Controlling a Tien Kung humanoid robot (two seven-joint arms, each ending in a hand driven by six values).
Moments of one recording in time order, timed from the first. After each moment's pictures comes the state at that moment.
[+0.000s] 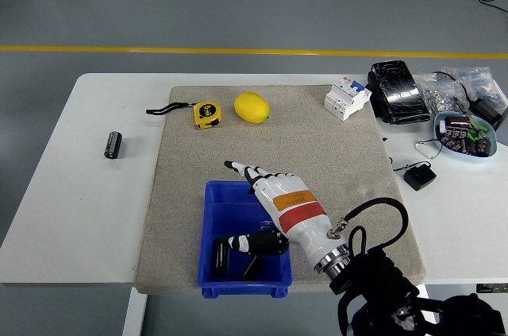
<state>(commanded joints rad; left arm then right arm) -0.14 0.13 -0.46 -0.26 1.55 0.07 0.22 0.52 -0.22 0.33 1.71 -2.07 -0.54 -0.56</state>
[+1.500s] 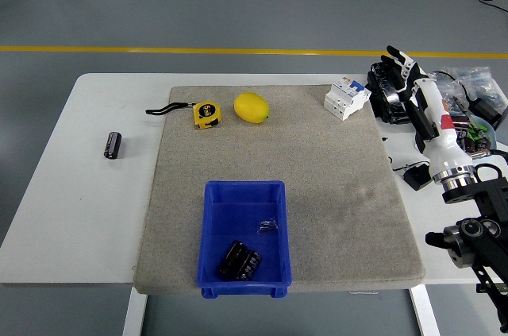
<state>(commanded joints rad) -0.15 0.11 -0.49 -0.26 1.60 0.06 0.22 0.33 -0.25 1.13 1.41 -1.06 -0.31 0.32</state>
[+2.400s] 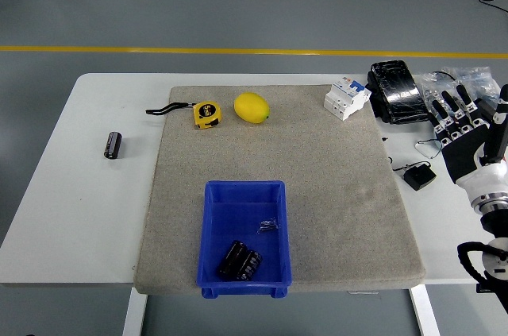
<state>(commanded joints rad) -0.18 0.11 -0.47 -0.26 1.58 0.09 0.22 0.21 -0.26 1.27 1.37 -0.38 -0.15 0.24</state>
